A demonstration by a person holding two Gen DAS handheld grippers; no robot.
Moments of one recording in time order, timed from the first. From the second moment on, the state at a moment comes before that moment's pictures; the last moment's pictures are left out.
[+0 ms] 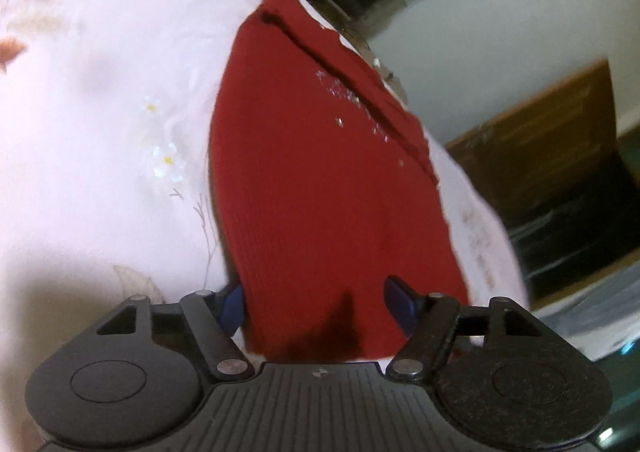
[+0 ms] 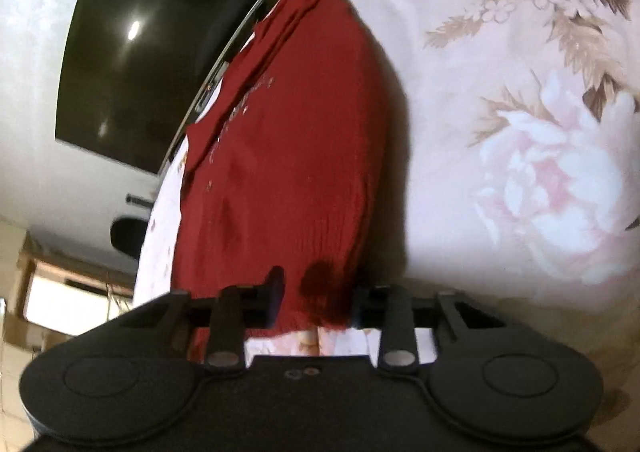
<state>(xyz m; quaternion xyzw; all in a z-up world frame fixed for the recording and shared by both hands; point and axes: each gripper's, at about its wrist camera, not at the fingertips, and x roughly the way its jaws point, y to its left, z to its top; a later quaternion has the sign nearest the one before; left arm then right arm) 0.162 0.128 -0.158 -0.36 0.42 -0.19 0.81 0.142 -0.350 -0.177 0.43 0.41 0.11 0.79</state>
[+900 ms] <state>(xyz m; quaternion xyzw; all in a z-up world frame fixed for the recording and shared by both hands) 0.146 0.149 -0.182 -0.40 0.37 -0.14 0.83 0.148 -0.350 -0.164 0.35 0.37 0.07 0.86</state>
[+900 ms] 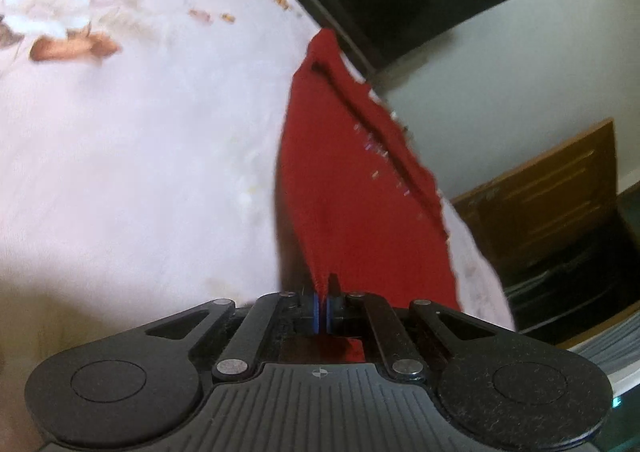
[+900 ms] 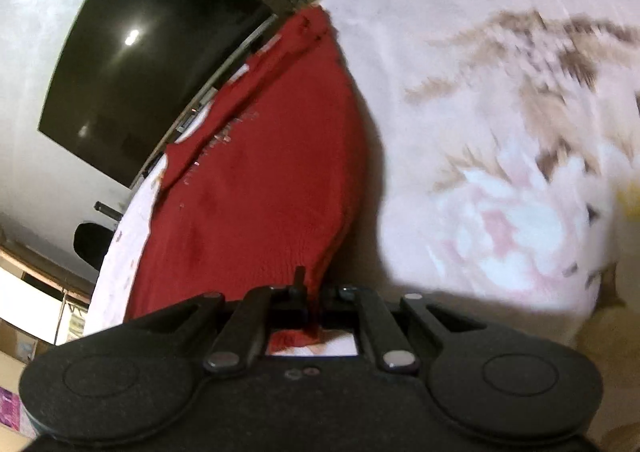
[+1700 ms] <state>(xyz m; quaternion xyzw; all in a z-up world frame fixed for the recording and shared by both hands) 0.392 0.138 -0.026 -0.32 0.25 -0.20 0.89 0.334 -0.356 -0.006 0.21 0.21 0.12 0.95</state>
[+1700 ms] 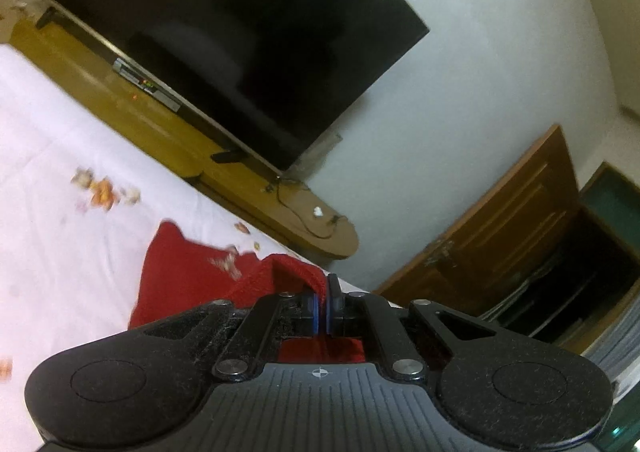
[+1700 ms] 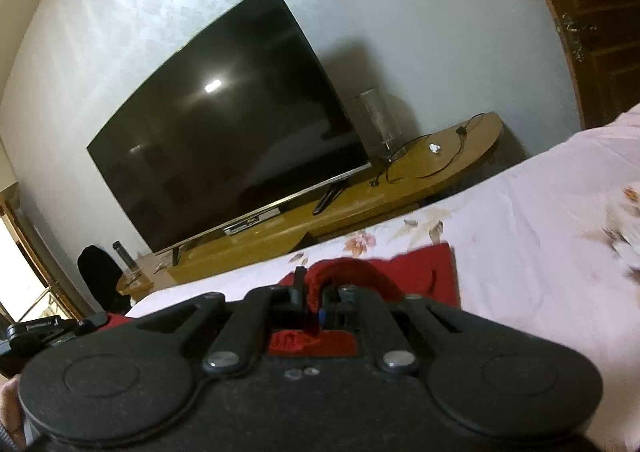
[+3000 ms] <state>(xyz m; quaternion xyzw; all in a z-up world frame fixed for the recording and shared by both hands) 0.546 0.075 -0.127 -0.14 0.22 -0.08 0.96 0.517 -0.332 -0.135 0.04 0.24 0.03 0.97</state>
